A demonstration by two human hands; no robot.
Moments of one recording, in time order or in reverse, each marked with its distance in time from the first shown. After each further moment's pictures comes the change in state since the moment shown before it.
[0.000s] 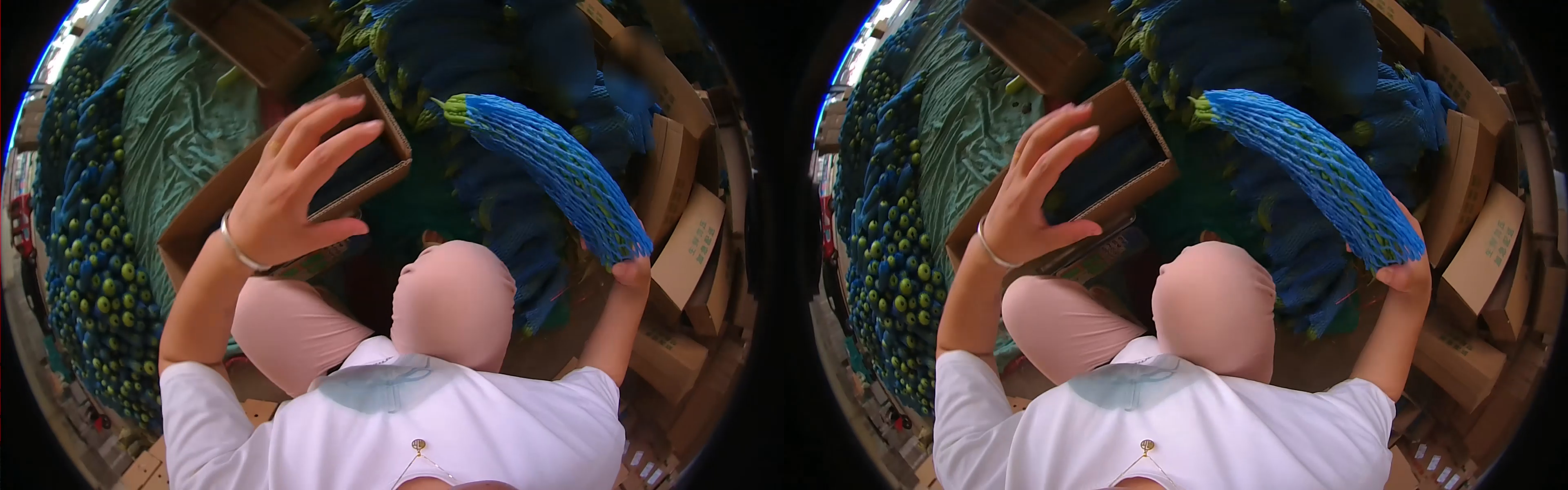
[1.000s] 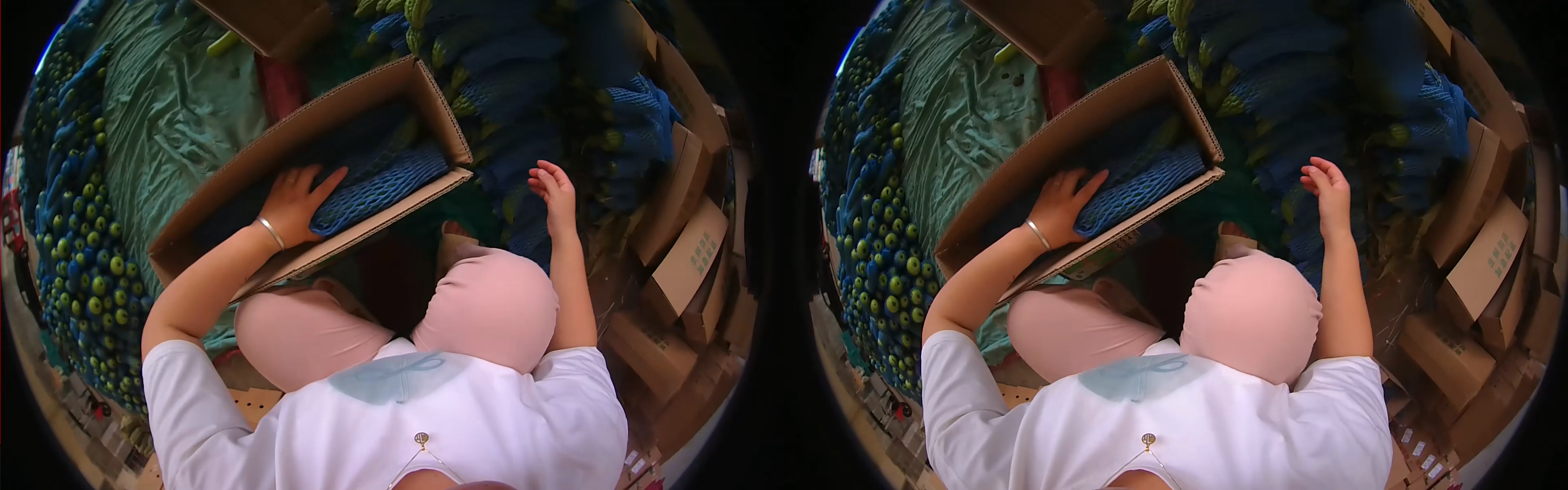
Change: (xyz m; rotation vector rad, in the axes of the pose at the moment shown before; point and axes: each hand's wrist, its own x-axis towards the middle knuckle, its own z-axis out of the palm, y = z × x) left_hand -0.117 -0.123 0.111 0.101 -0.485 -0.380; right_hand 0.120 0.180 0.042 -0.098 0.495 0.259
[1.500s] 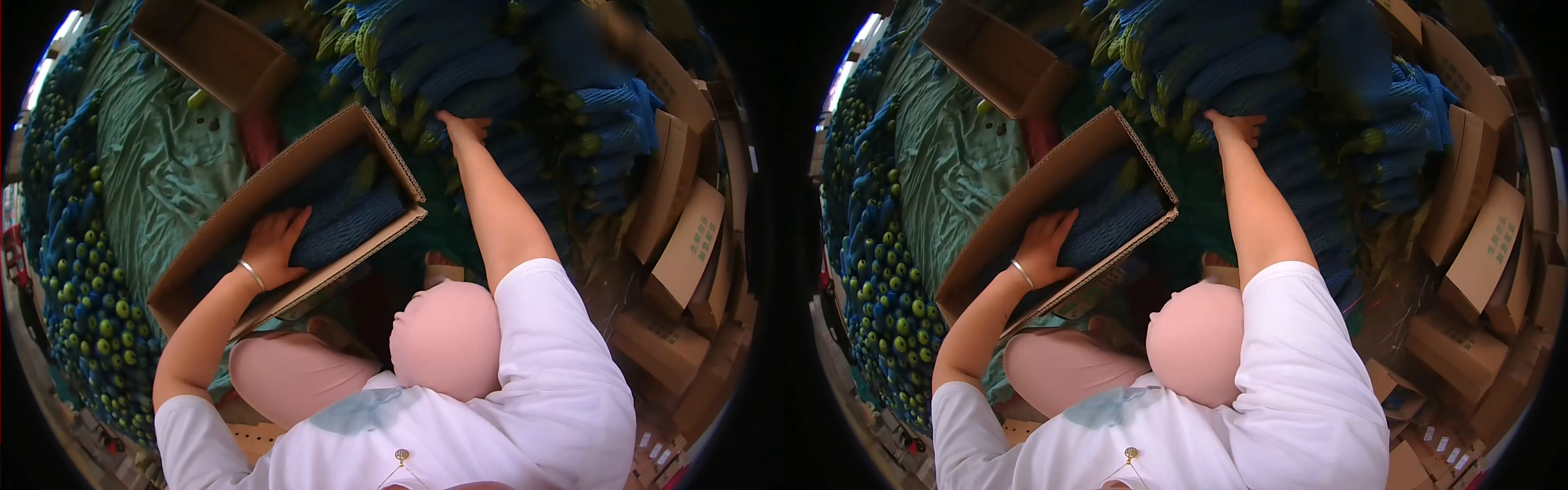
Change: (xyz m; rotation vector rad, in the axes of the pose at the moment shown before) left_hand 0.011 -0.005 -0.002 -0.075 -0.036 0.008; right_hand 0.149 -0.028 0.143 -0.329 0.383 0.413
